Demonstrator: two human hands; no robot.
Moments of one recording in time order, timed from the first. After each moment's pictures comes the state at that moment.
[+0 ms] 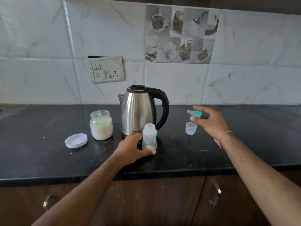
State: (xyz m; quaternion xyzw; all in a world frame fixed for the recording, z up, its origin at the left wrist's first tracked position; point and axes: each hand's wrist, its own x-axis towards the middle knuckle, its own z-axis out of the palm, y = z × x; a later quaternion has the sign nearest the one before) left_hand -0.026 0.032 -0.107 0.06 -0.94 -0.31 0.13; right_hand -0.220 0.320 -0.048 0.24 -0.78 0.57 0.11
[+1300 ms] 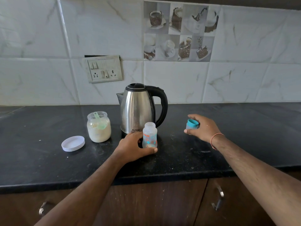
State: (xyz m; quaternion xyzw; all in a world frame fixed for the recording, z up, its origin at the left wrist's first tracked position) left_hand -0.056 0.020 -0.115 0.06 -0.94 -0.30 0.14; right_hand -0.235 0.307 -0.073 0.25 -0.90 0.36 0.09
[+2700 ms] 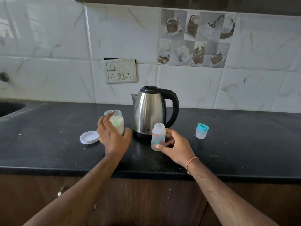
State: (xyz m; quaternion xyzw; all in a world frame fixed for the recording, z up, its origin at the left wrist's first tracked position) left_hand -0.004 0.003 -0.104 0.29 -0.73 -0.34 0.52; right_hand -0.122 0.217 -0.110 0.35 -0.81 0.47 0.00
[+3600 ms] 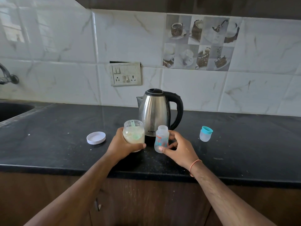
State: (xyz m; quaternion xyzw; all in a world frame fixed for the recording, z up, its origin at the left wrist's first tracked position) left_hand 0.014 -0.025 -0.112 0.22 -0.81 -0.49 0.26; right_hand -0.121 0.212 -0.111 0.36 -0.82 0.44 0.00
